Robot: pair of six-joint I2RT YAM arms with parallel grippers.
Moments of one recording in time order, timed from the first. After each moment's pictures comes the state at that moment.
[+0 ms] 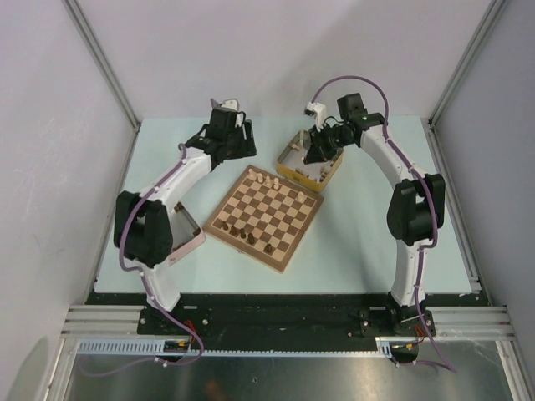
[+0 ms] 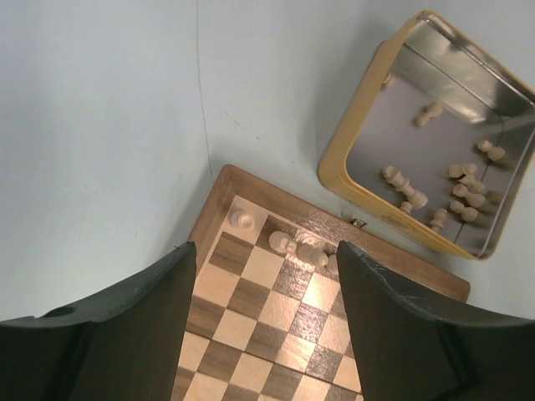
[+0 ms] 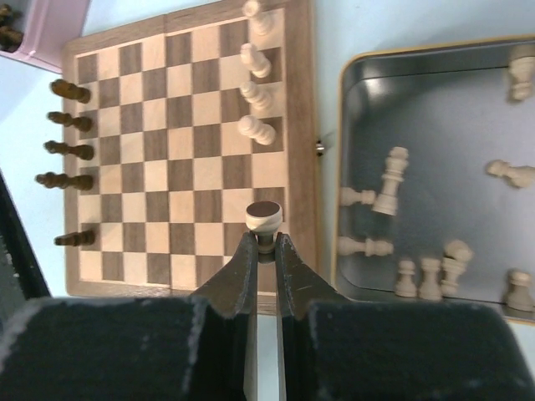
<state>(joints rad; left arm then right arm) -0.39 1.85 1.58 -0.41 -0.08 -0.39 0.28 2.04 1.89 -0.78 -0.75 -0.37</state>
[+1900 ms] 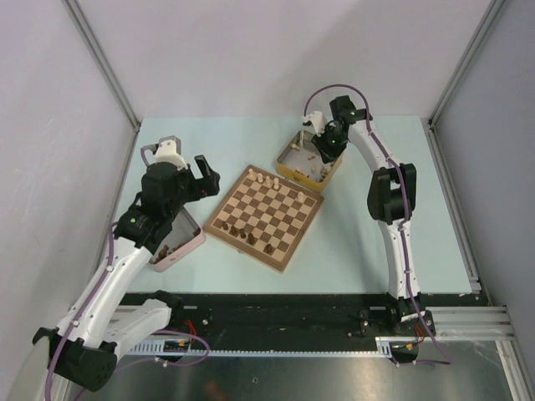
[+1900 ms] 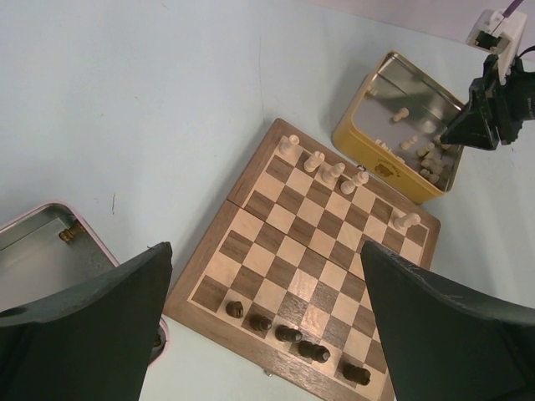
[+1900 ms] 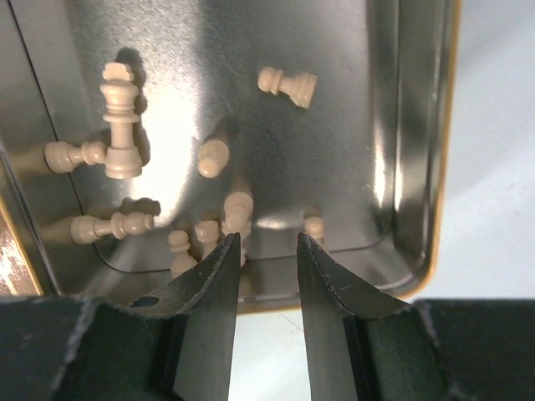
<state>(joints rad) -0.36 0.92 0.96 -0.42 -0.19 -0.41 0.25 2.45 2.34 -0.98 -0.26 -0.63</state>
